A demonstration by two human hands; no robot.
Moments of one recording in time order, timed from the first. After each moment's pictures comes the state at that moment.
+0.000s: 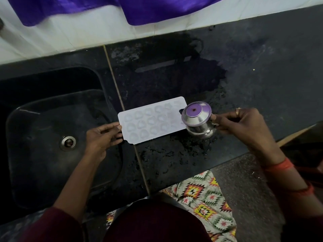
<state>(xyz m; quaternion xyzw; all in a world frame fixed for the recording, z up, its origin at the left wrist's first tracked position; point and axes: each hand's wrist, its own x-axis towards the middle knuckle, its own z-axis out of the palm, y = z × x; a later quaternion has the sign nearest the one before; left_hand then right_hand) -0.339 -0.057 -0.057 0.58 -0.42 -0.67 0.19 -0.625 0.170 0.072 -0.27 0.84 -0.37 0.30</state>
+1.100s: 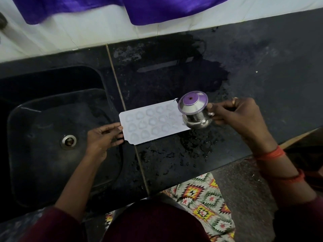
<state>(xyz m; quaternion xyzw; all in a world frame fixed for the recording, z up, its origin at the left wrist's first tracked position) -0.337 -0.056 -0.060 0.59 -0.42 -0.67 0.19 -0.633 0.139 0.066 -0.27 0.83 -0.41 0.28</state>
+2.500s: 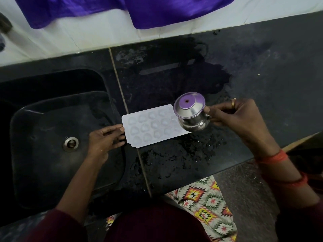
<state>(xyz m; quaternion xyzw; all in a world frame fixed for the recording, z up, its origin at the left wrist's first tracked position) -0.335 -0.064 -0.062 0.58 -0.41 -0.67 0.19 -0.624 0.129 0.077 -0.30 0.81 -0.42 0.29</state>
